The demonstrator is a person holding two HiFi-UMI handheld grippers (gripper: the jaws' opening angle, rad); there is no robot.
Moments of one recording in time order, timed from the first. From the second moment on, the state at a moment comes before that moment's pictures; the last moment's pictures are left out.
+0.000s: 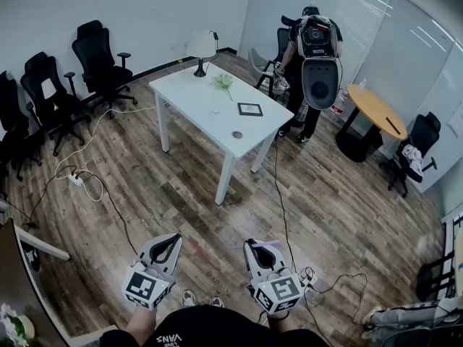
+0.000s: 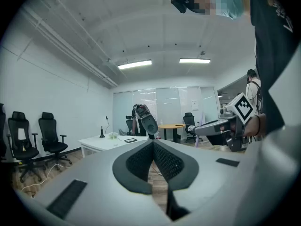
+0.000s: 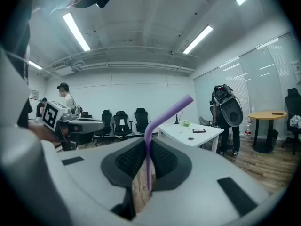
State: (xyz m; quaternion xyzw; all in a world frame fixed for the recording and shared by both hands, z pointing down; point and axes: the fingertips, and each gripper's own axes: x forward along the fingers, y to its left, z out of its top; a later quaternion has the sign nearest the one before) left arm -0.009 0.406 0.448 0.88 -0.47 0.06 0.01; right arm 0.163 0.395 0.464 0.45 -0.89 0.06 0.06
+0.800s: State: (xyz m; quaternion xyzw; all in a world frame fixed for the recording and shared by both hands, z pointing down) left arm -0.018 0.409 0.456 0.88 -0.47 0.05 0.02; right arm 0.154 0.397 0.466 0.45 -0.89 0.07 0.04
